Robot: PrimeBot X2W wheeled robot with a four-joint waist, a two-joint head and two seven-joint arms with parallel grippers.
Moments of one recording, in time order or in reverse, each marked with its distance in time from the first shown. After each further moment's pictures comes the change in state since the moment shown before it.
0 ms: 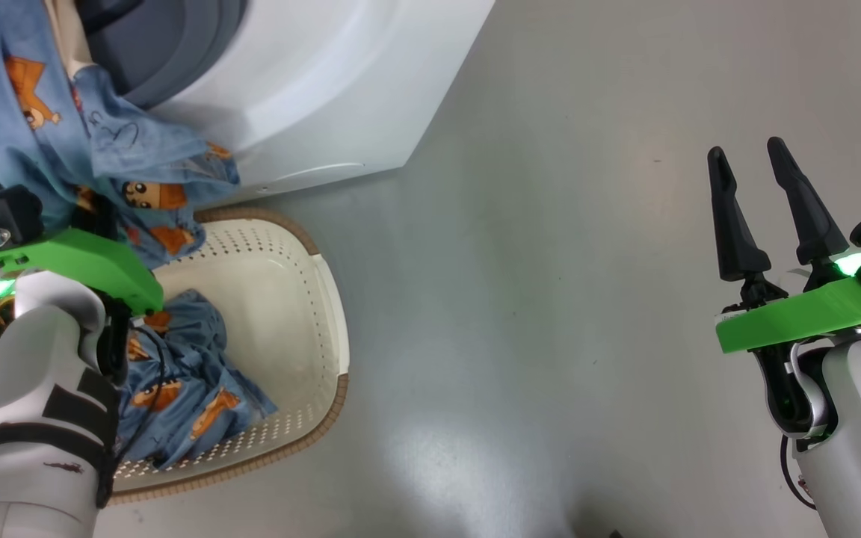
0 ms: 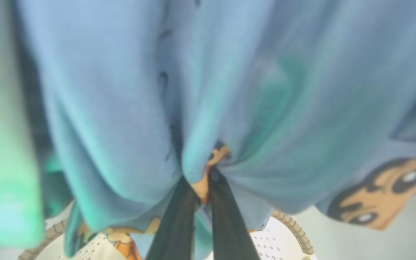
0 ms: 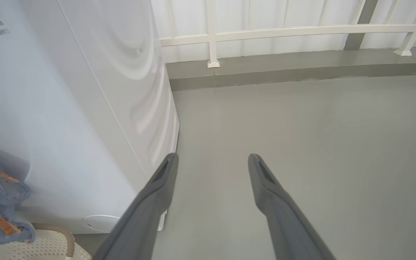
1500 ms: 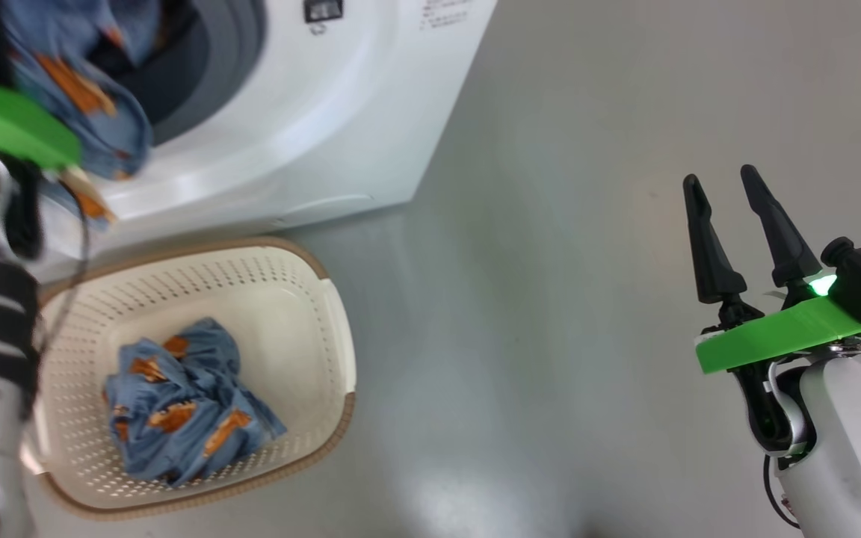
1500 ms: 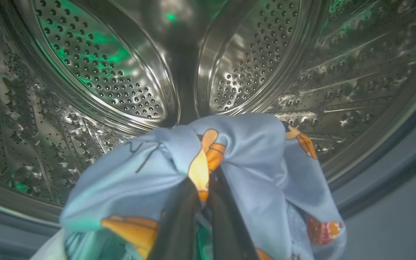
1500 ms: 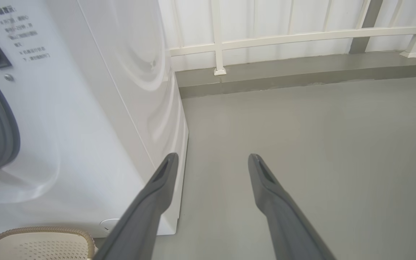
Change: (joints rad) left arm -0.090 0.069 0.060 -0.332 0.057 0.023 0.032; right arm 0.025 0.016 0.026 0.027 0.003 0.000 0.000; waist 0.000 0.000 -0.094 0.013
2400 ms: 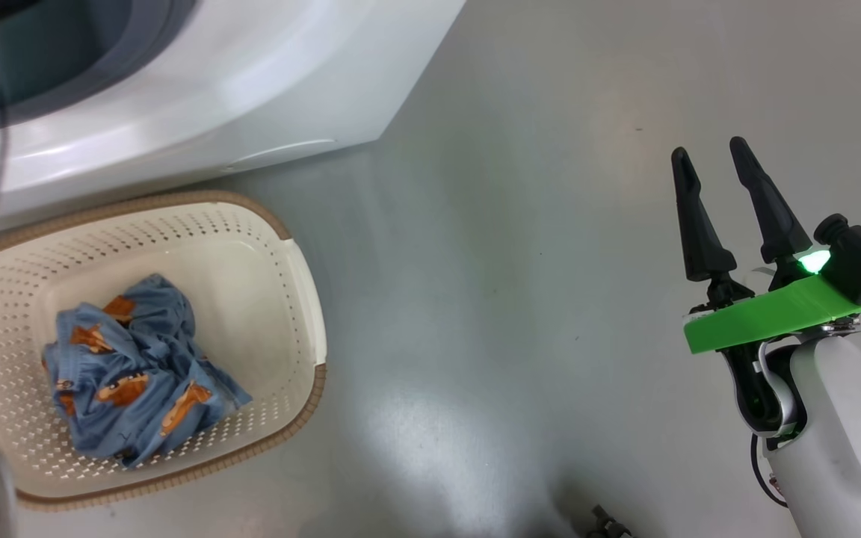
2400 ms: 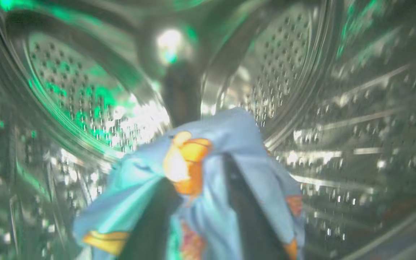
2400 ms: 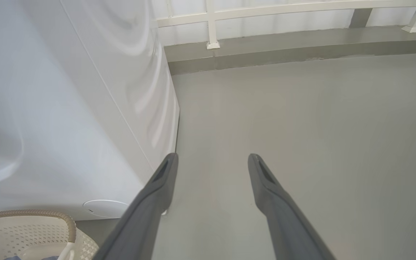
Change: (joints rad) left arm -0.226 0.015 0.066 -0.062 0.149 0.074 -0.045; right arm -0.048 0.027 0.010 -0.012 -0.001 0.000 0.000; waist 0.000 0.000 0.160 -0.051
